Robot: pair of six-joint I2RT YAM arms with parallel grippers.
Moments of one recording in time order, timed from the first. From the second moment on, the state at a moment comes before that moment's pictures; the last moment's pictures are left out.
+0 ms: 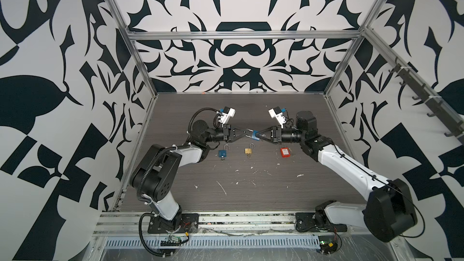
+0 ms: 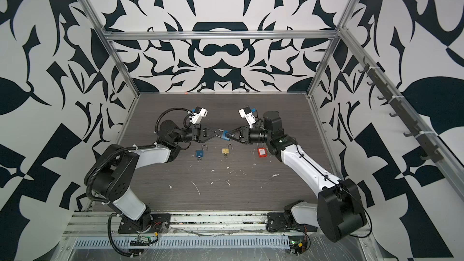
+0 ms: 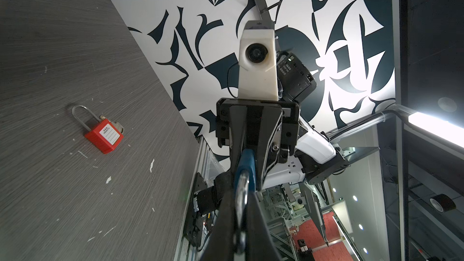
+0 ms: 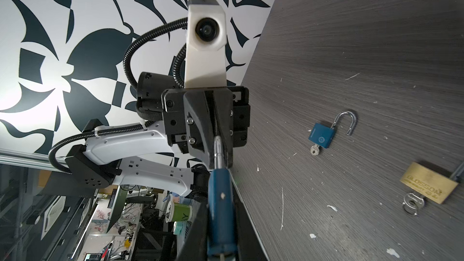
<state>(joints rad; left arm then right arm) -0.48 1.67 0.75 1.21 1.11 -1.38 0.37 1.27 0.85 0.07 -1.02 0.80</state>
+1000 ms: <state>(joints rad) -0.51 1.67 0.80 1.09 1.03 -1.31 0.36 1.34 0.83 0.25 -1.02 0.87</state>
